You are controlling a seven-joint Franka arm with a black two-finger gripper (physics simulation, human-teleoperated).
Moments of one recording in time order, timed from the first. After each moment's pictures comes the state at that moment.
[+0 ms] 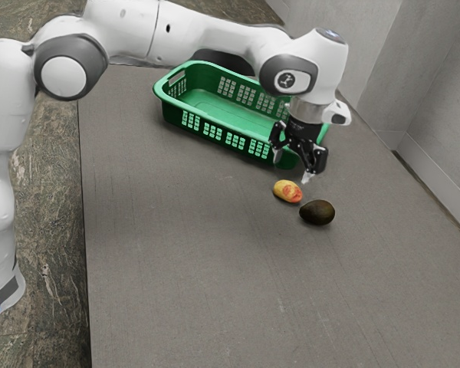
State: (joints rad) arm 0.22 0.28 -0.31 -1.45 0.07 1.78 -0.57
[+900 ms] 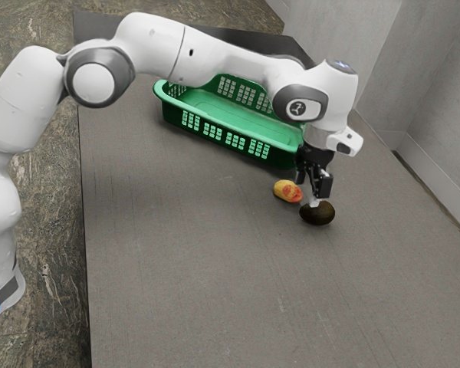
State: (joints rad) arm 0.36 0.51 -0.55 -1.33 0.22 1.86 -0.17
